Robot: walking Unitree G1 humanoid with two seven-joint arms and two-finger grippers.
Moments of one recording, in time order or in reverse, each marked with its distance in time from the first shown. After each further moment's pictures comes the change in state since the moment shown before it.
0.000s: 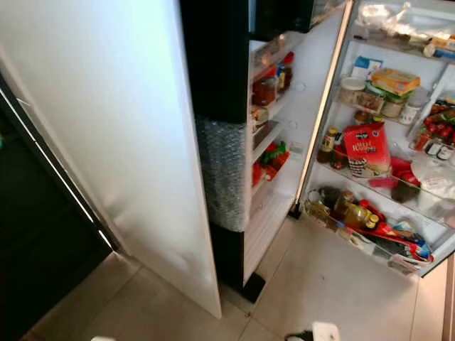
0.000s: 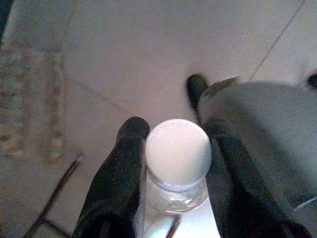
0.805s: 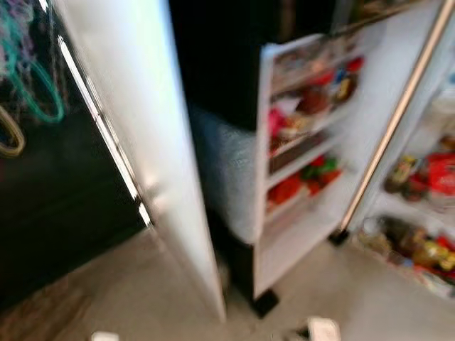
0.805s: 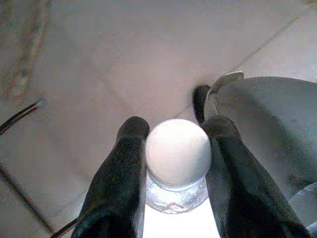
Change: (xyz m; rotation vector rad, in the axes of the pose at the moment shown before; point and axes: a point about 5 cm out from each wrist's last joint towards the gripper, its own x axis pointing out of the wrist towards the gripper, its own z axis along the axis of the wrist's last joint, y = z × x) left arm 0.001 -0.005 0.001 -0.012 0.011 -0.015; right arm 0.001 0.002 0.006 -0.016 -0.029 0.033
